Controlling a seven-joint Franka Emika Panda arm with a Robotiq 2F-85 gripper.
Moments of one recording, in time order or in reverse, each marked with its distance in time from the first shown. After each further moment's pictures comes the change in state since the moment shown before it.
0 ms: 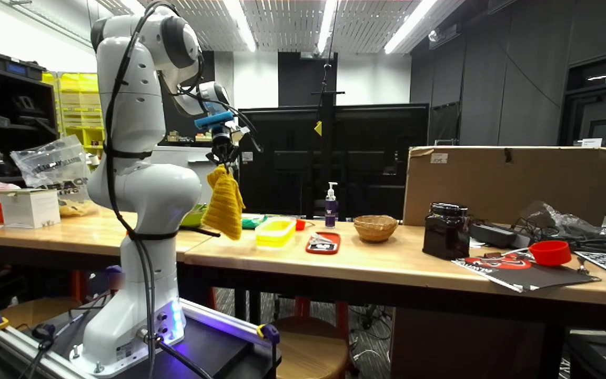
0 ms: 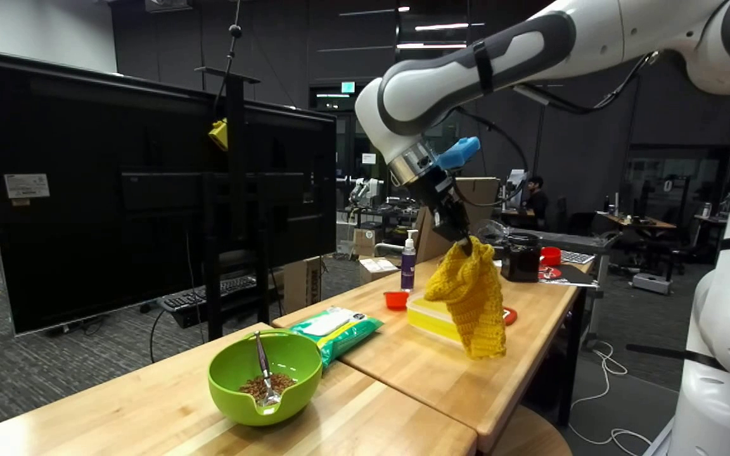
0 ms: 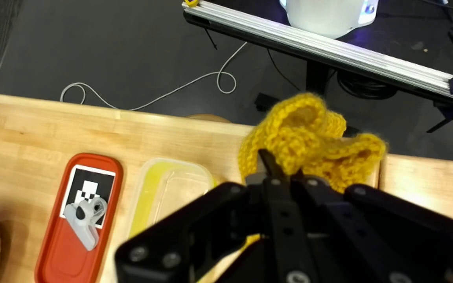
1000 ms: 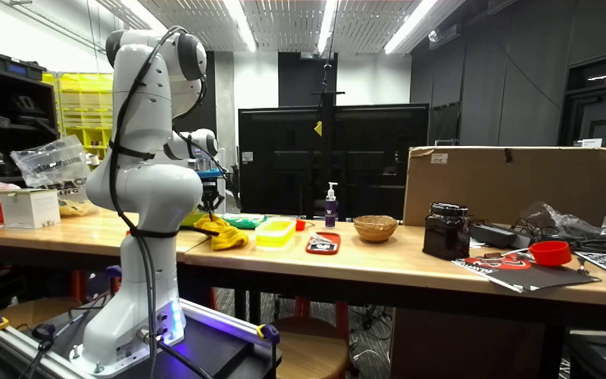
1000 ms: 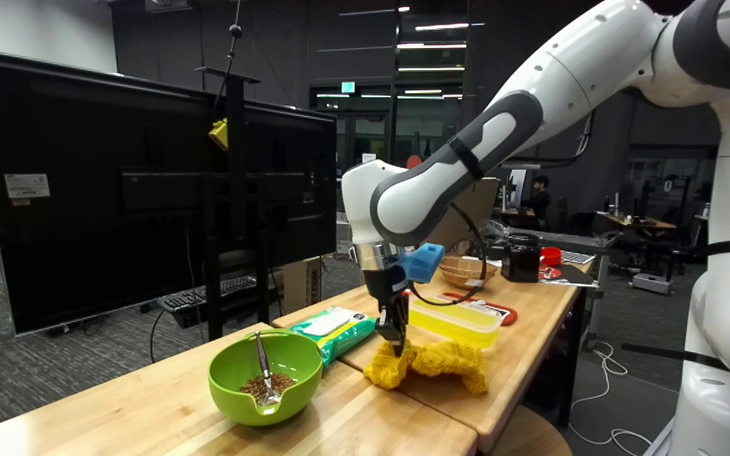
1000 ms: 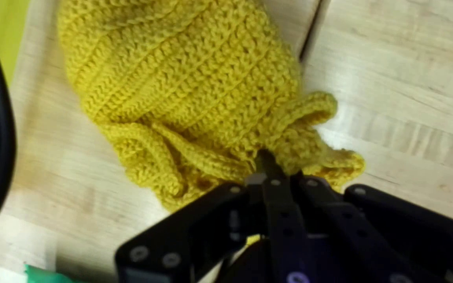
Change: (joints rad) arm 0.055 0.154 0.056 -0.288 0.124 0.794 -0.009
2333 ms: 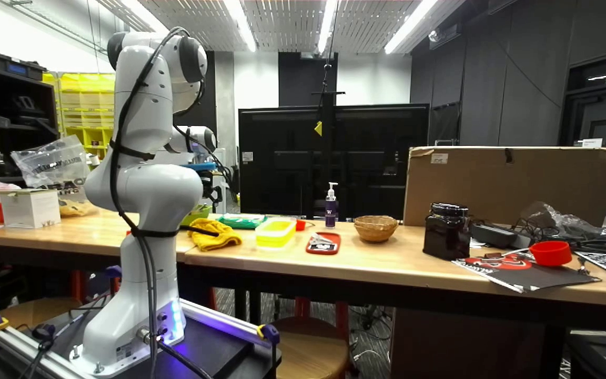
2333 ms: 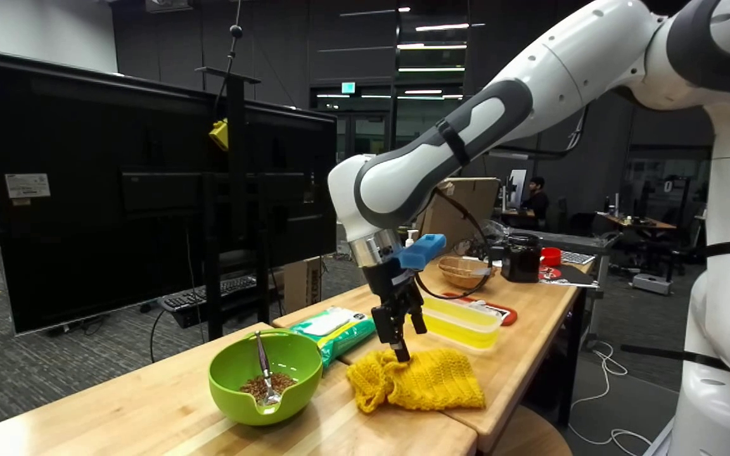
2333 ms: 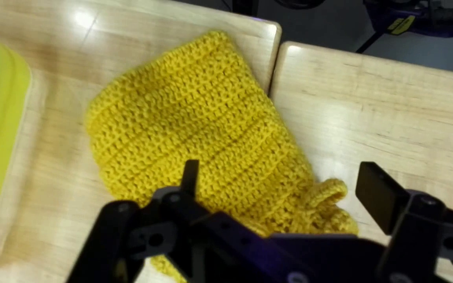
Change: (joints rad) arm 0.019 0.019 0.004 0.091 0.054 -0.257 0.082
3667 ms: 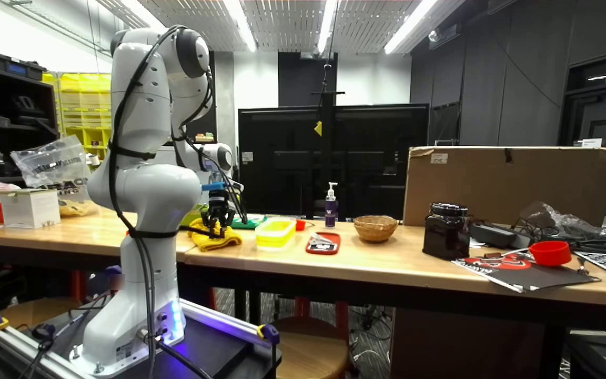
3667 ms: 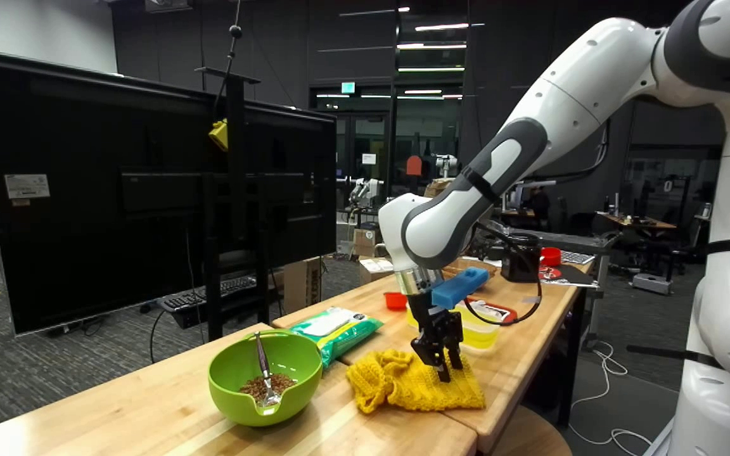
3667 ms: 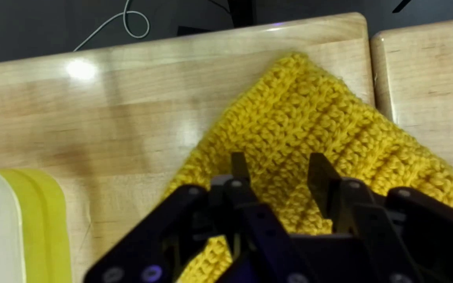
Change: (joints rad) arm -0.081 -0.045 -0.087 -0.261 -0.019 0.248 0.185
